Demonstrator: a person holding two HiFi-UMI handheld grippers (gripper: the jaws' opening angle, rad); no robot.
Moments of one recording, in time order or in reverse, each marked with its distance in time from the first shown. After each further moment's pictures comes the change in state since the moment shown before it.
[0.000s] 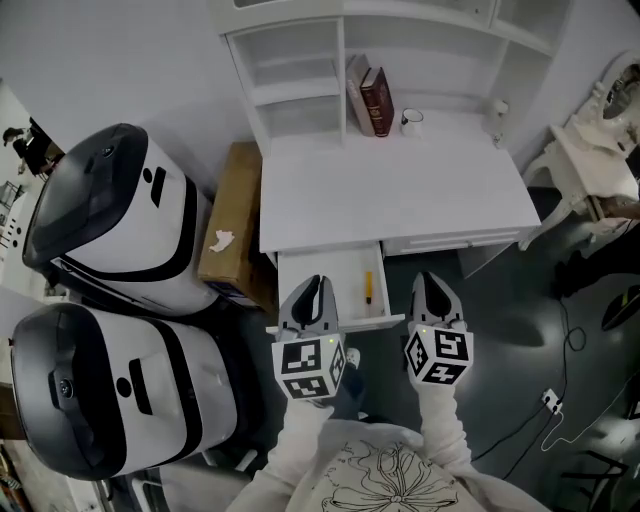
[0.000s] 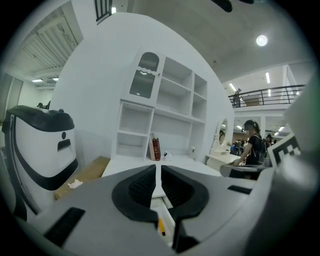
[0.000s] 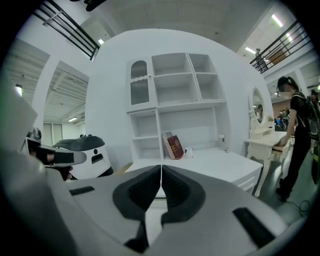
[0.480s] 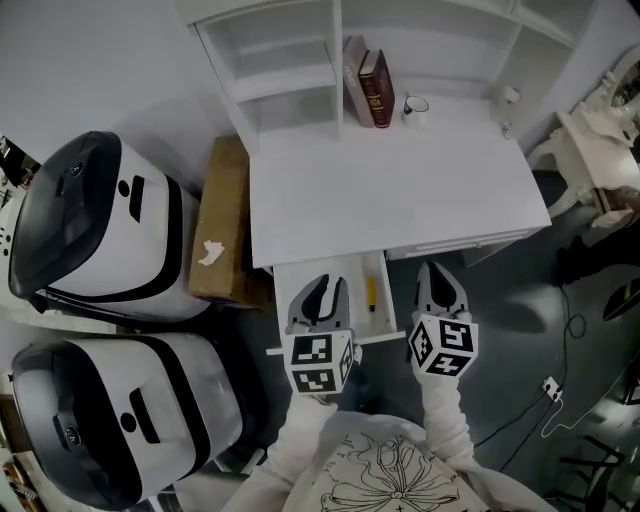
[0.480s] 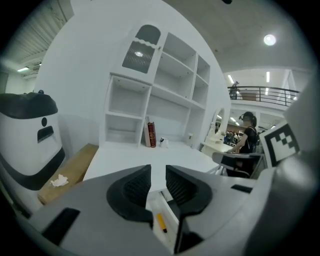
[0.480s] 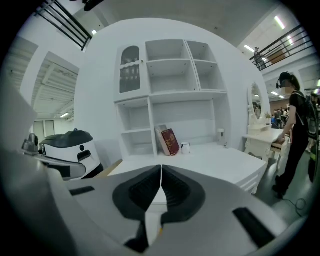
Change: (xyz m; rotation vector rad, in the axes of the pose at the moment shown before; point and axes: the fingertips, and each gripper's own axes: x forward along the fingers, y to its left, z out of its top) left arm 0.103 0.019 -0.027 0.000 0.170 -0.097; right arm 0.100 -0.019 -0.006 0.016 0.064 -0.065
